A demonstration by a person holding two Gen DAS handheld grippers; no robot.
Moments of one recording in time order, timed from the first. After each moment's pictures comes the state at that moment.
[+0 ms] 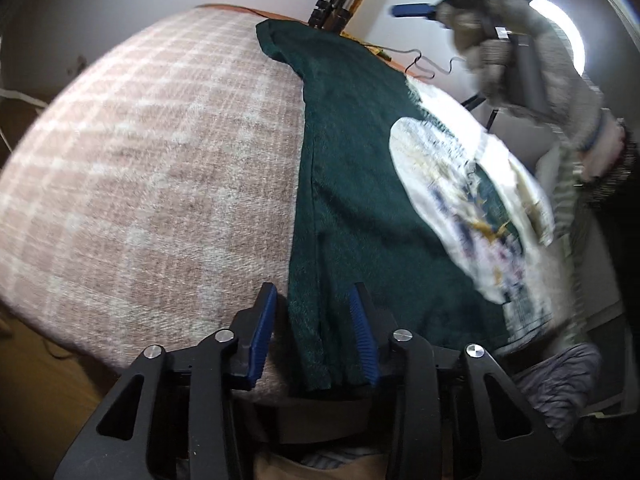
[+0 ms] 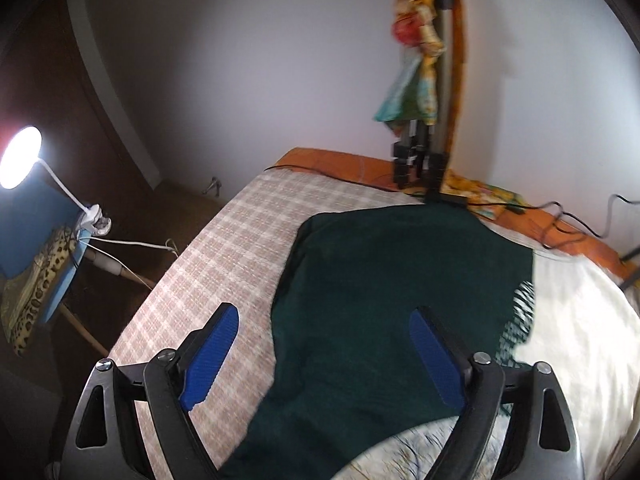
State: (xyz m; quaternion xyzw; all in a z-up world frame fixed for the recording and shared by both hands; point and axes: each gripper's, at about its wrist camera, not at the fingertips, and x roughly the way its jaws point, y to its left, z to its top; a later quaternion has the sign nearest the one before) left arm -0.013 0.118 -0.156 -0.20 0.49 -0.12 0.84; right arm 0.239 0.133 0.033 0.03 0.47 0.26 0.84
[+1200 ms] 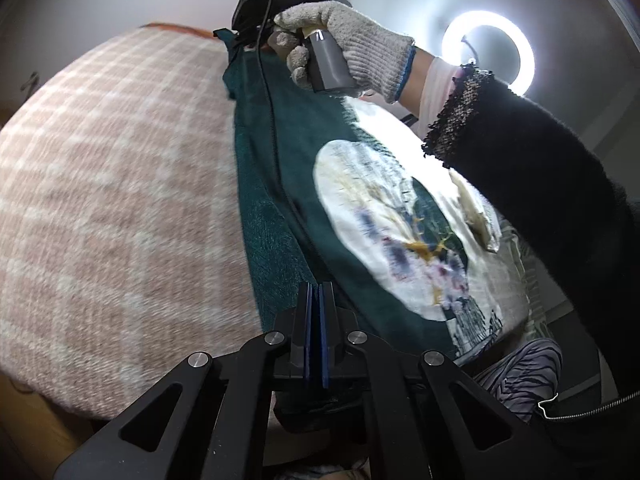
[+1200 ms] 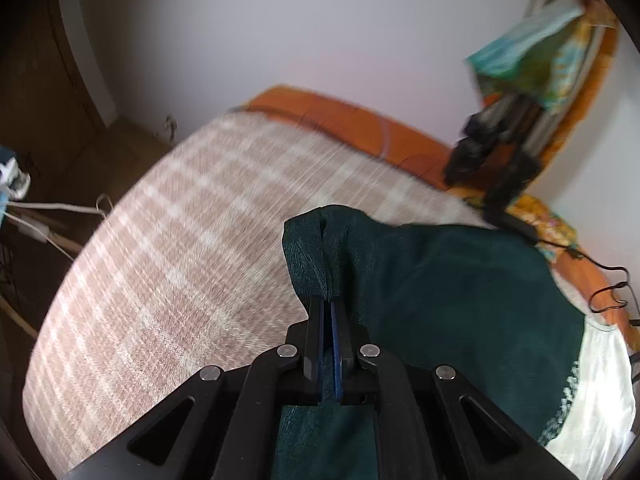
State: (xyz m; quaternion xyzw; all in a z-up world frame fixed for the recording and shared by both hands) left arm 0.000 0.088 -0.137 -0.20 0.44 -0.21 0.85; right arm 0.336 0.214 -0.046 -0.06 0.51 0.22 0.83
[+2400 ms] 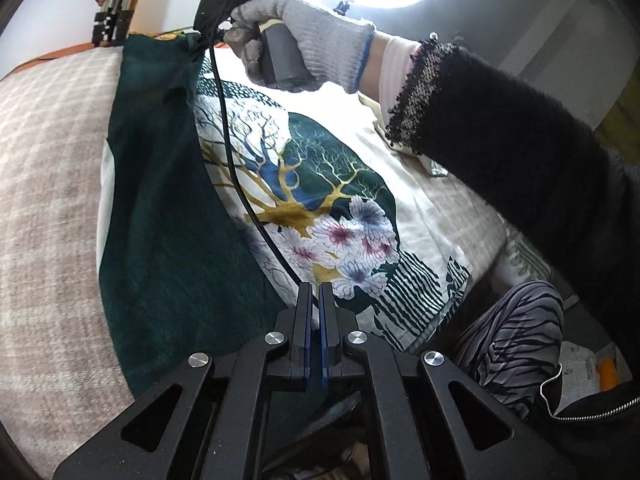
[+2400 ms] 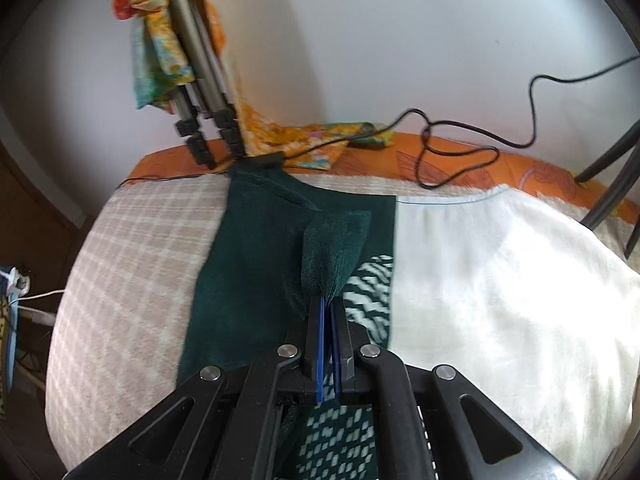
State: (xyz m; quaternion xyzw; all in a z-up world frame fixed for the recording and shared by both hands) left arm 0.018 -0.056 -0.135 -0.09 0.46 -0.35 0.81; right arm 0.320 -0.029 -0.084 0.10 0.52 0.12 0.84
